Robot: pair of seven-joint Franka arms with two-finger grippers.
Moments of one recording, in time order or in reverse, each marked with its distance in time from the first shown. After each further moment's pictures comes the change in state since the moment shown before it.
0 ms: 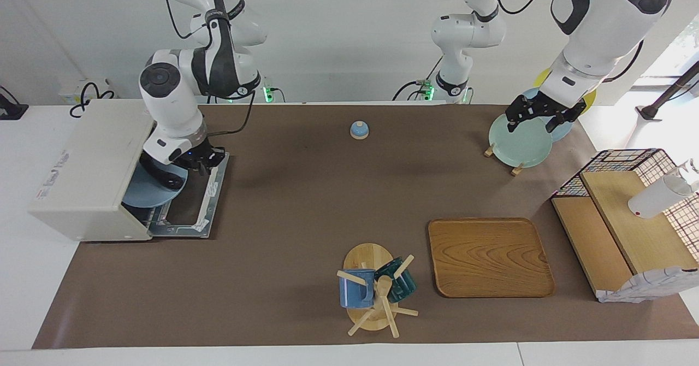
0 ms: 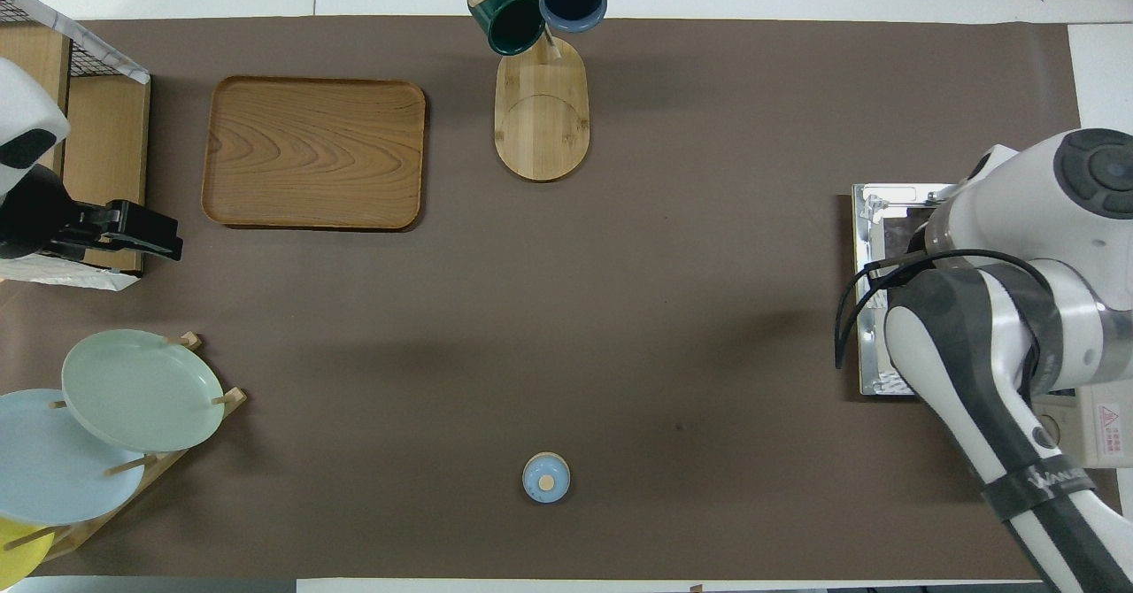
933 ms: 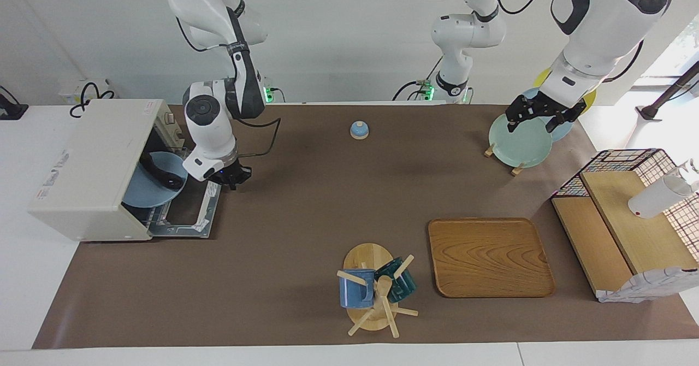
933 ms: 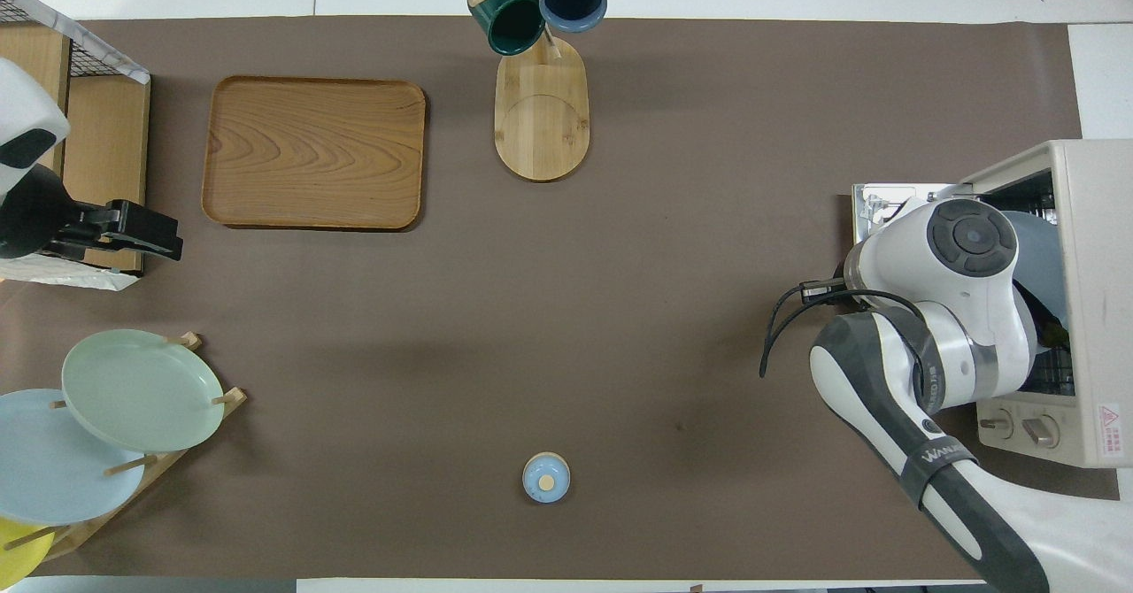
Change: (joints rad) left arm 0.000 0.000 0.000 0.000 0.000 0.000 0.000; right arm 0.023 0.096 -0.006 -0.181 0.000 0.301 0.128
